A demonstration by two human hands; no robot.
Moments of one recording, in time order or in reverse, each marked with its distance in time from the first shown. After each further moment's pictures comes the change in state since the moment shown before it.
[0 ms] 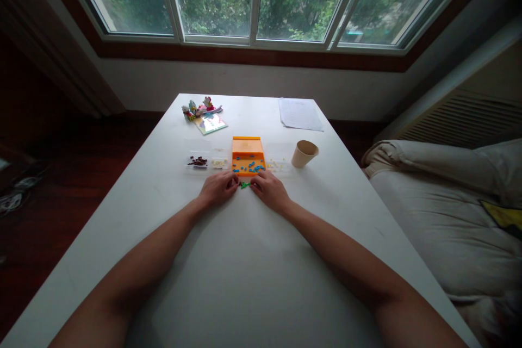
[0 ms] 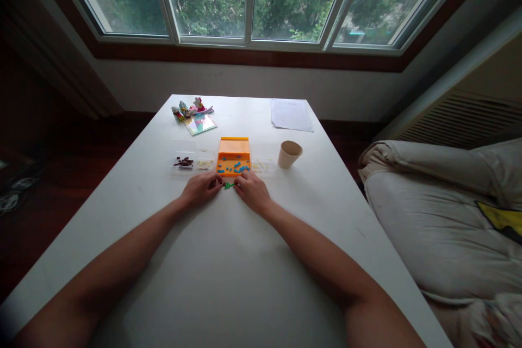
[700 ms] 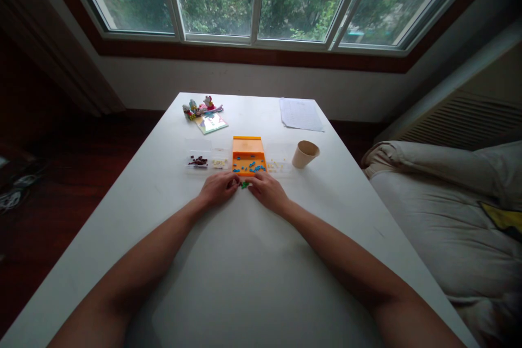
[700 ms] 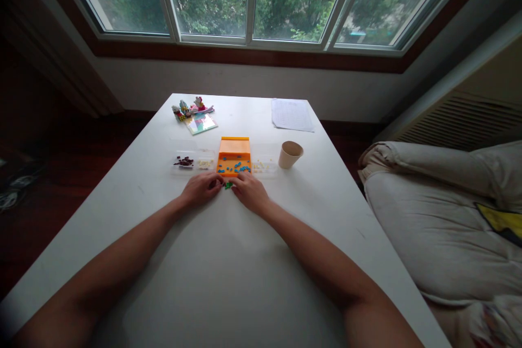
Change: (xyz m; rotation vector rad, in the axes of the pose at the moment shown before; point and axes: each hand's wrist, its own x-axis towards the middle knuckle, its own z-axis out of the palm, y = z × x) left_hand 0.000 -0.003 0.000 0.002 -0.002 0.029; right_hand 0.004 -0.005 0.000 0.009 -0.052 -0.057
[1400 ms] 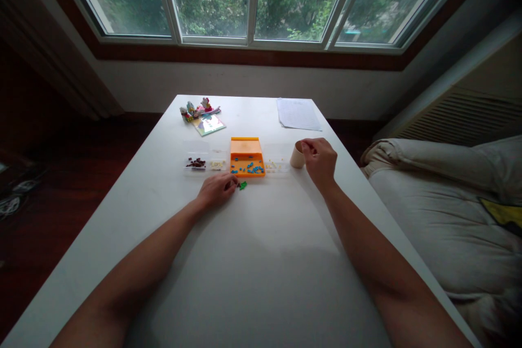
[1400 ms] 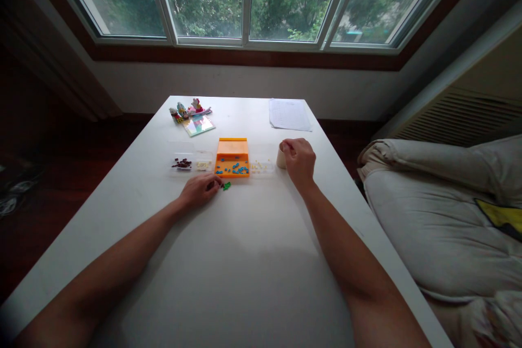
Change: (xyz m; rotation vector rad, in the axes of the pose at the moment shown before) left_hand 0.000 0.000 0.001 -0.016 0.008 0.007; right_hand 0.001 0.091 -0.106 -0.068 0.691 0.332
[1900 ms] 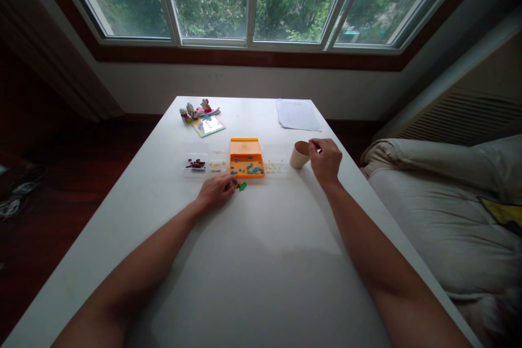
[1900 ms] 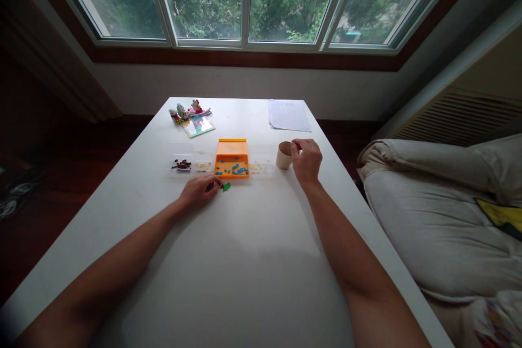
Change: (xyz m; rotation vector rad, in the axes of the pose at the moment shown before) left_hand -0.001 0.001 -0.001 -0.005 -0.001 -0.015; right_hand 0.001 0.035 0.006 -0.121 0.033 0.072
